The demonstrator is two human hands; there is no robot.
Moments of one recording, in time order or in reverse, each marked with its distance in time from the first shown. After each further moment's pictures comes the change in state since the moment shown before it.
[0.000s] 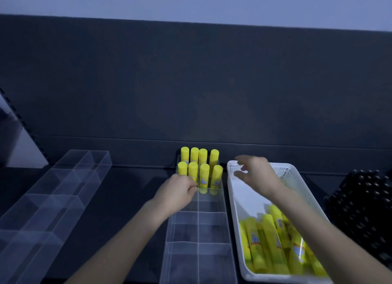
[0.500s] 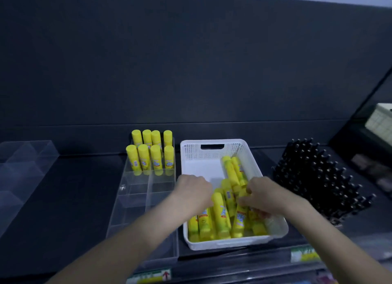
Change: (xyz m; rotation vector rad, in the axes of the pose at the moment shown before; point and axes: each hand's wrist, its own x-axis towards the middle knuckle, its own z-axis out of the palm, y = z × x) left_hand 0.005 0.150 0.056 0.578 -0.307 0.201; right_hand -0.101 0.084 -0.039 -0.163 -0.507 0.385
